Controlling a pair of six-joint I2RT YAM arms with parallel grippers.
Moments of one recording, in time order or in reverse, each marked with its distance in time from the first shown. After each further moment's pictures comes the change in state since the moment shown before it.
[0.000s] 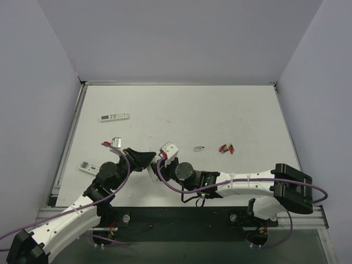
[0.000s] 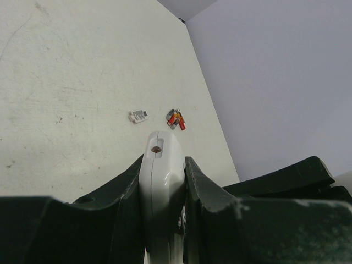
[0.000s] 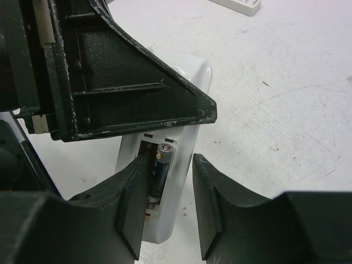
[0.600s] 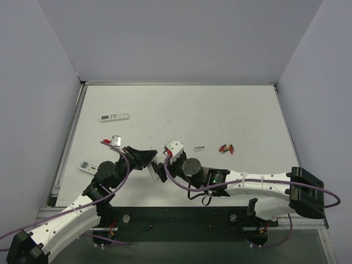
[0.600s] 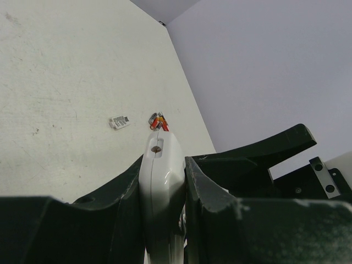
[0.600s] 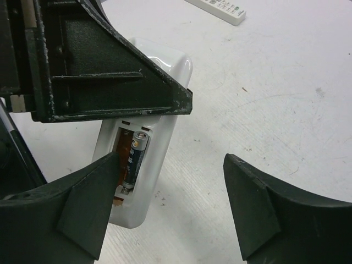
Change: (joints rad) left arm -0.001 0.006 0.028 0.034 0.032 -0.002; right arm -0.026 -0.113 0.000 -0.114 -0.034 -0.069
